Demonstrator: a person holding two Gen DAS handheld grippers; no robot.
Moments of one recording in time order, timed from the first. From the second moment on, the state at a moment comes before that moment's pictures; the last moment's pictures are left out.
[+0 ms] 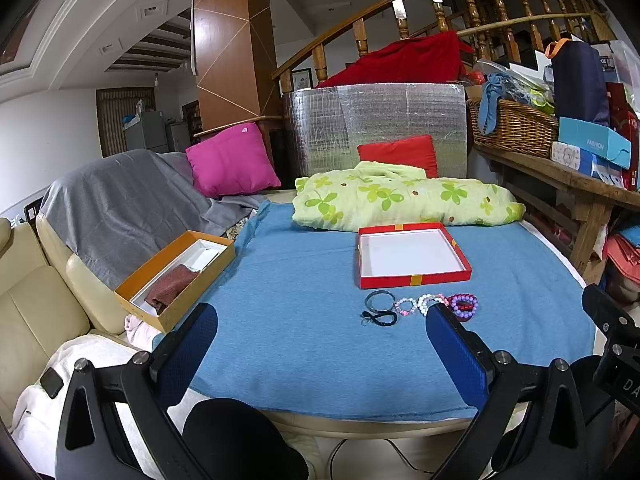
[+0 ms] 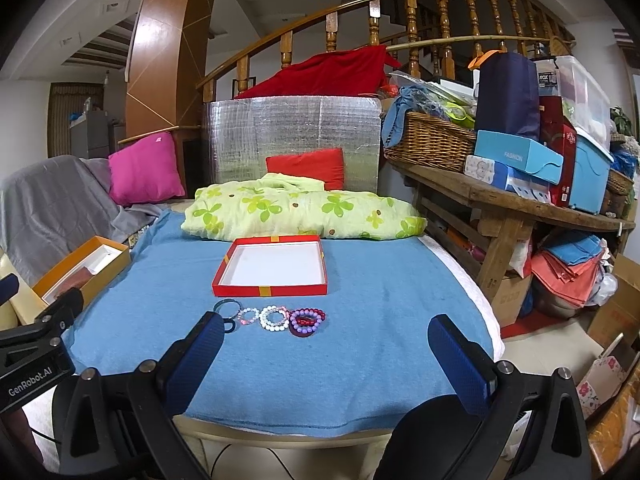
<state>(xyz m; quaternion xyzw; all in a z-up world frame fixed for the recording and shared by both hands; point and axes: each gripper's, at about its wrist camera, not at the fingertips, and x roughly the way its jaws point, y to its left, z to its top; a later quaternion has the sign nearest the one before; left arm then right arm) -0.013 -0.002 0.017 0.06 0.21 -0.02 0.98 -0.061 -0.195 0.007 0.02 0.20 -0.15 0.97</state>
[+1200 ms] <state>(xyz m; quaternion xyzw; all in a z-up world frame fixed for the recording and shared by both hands) 0.011 -0.003 0.012 0.06 0.22 -0.02 0.97 -0.029 -0.200 0.003 0.00 0.22 -0.15 0.96</state>
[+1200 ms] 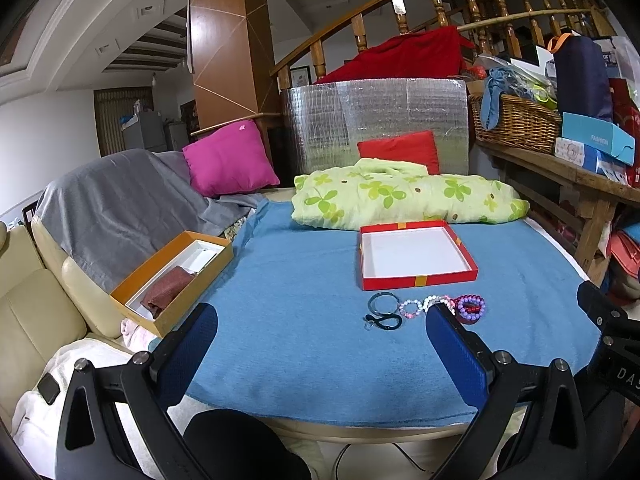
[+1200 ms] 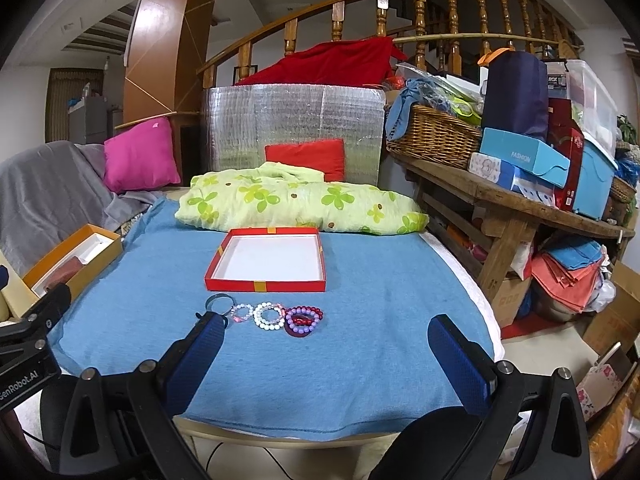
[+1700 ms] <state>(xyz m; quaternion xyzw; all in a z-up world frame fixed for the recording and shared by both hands) 0.062 -0.003 -0.015 0.06 0.26 0.00 0.96 0.023 -0.215 -0.013 0.00 0.25 -0.15 0.96</state>
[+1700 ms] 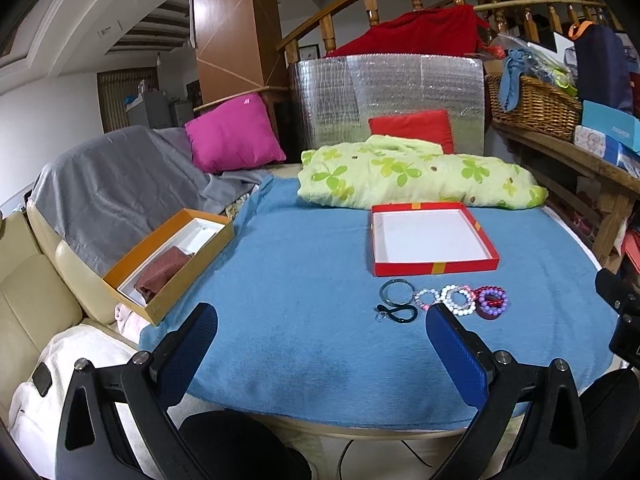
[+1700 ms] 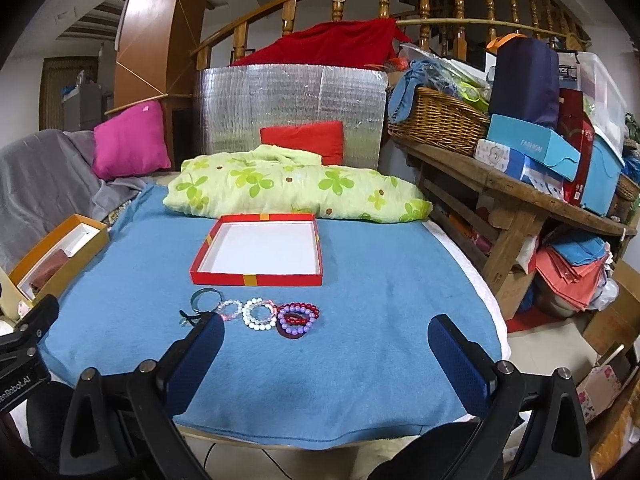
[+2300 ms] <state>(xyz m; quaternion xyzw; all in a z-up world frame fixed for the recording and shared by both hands) 0.124 -0.011 -0.042 0.06 0.29 0.02 0.95 0.094 -0.226 -0.035 -0.01 0.28 -0.15 0.95</state>
